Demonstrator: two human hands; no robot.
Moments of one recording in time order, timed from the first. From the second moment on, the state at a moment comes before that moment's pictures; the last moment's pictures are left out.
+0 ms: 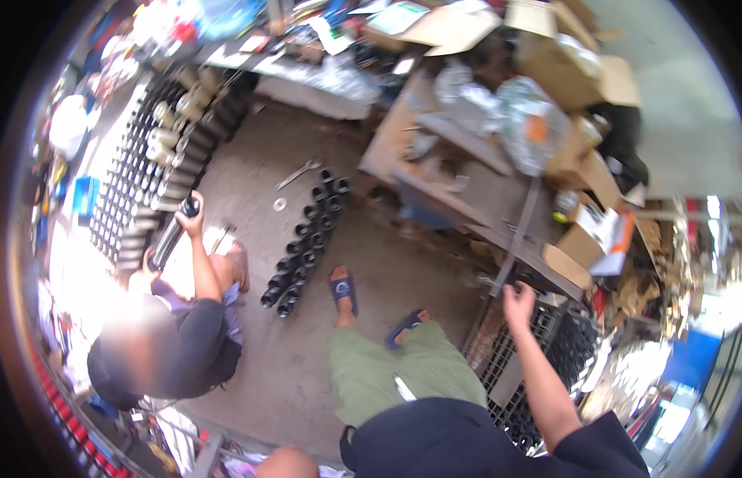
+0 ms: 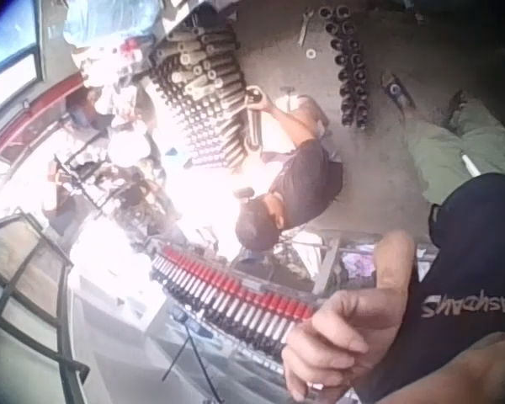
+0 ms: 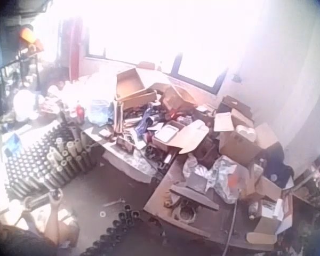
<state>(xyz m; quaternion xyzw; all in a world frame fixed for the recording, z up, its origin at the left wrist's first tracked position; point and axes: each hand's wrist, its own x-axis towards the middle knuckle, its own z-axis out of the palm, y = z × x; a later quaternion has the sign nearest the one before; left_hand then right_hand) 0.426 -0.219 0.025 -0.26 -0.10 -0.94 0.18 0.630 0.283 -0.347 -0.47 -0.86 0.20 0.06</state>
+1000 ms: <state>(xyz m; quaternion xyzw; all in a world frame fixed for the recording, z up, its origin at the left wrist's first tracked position) 0.557 -0.340 -0.111 0.14 -0.65 -0.62 -0.41 0.704 0.272 -0.349 -0.61 -0.55 0.56 -0.05</state>
